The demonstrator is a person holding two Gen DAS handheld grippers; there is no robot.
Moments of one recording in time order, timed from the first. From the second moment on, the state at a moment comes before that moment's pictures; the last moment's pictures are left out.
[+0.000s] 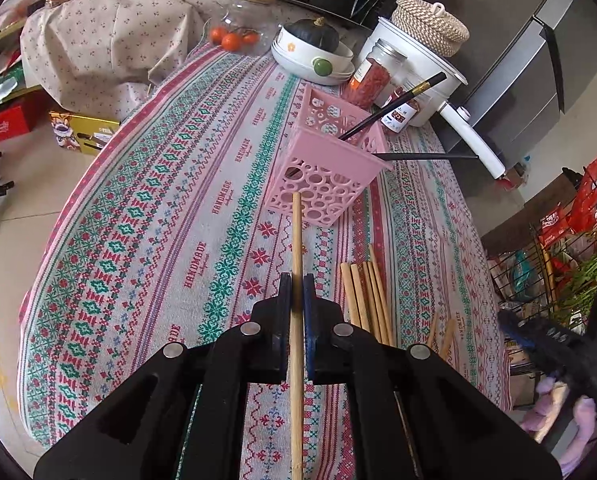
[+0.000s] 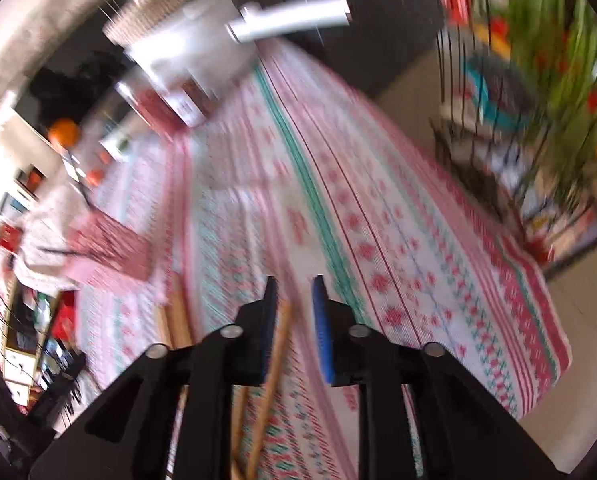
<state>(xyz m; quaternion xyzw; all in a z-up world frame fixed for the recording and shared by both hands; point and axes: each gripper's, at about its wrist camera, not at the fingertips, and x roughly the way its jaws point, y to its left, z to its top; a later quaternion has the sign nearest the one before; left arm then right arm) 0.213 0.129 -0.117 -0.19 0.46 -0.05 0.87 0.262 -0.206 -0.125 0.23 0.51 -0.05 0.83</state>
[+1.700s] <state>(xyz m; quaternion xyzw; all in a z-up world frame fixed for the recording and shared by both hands) 0.180 0.150 0.027 -0.16 0.29 -0.02 0.94 0.227 -0.174 0.035 0.19 0.29 0.00 0.94</state>
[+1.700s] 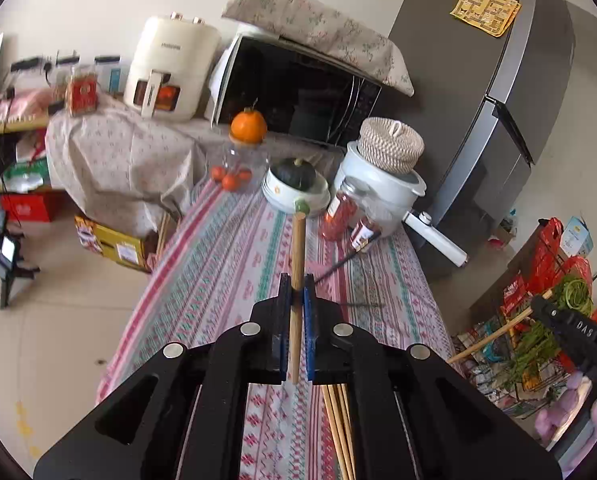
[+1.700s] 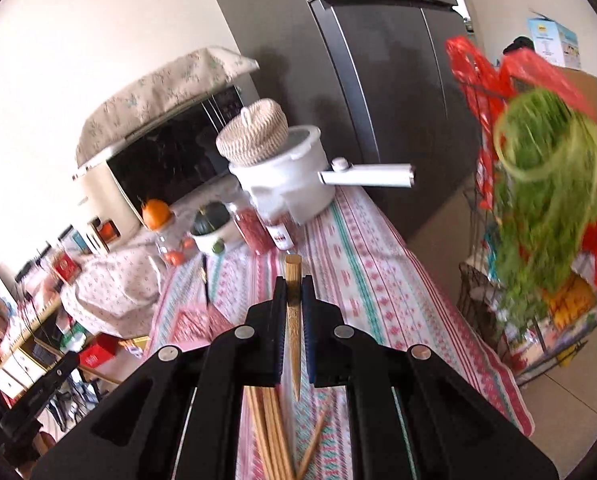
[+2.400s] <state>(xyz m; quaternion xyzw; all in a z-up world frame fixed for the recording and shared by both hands) 0.284 0.181 0.049 -0.24 0.28 0.02 0.93 0.321 -0.110 0.146 0.19 0.23 0.07 0.95</state>
